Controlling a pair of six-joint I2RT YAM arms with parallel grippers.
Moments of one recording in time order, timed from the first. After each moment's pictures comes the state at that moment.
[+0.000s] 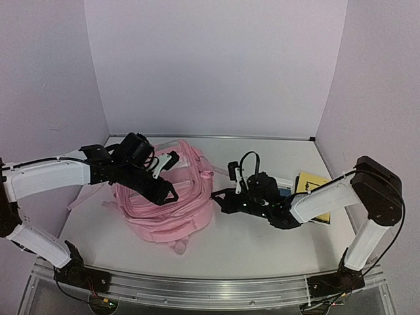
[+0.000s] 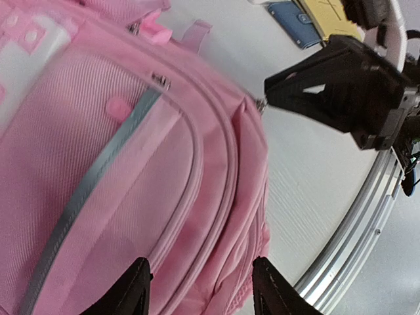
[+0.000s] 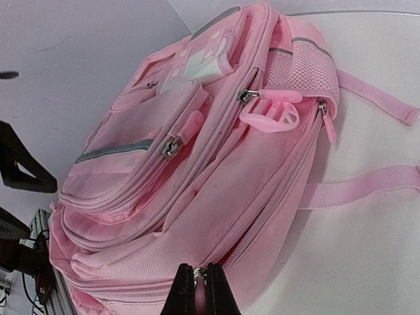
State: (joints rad) left arm -0.83 1.36 1.04 -0.58 0.18 -0.20; right arm 0.94 1.74 0.77 0.62 0.01 0.59
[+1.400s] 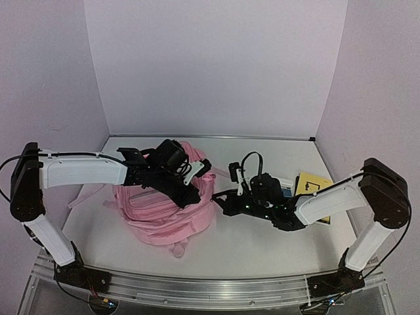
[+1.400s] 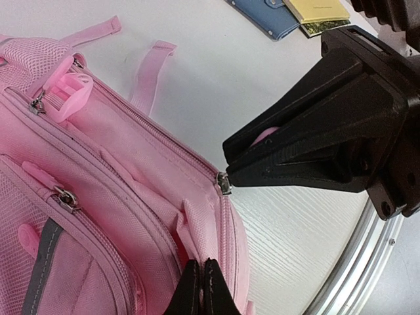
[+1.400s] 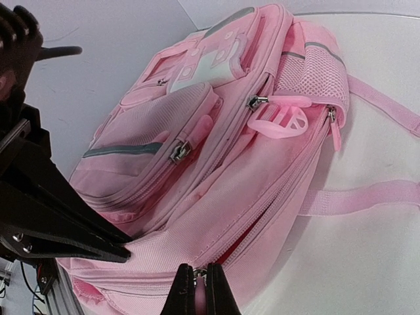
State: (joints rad) left arm -0.95 1.64 1.21 -0.46 0.16 -0.13; right arm 0.95 1.69 0.74 0.60 0.02 0.57
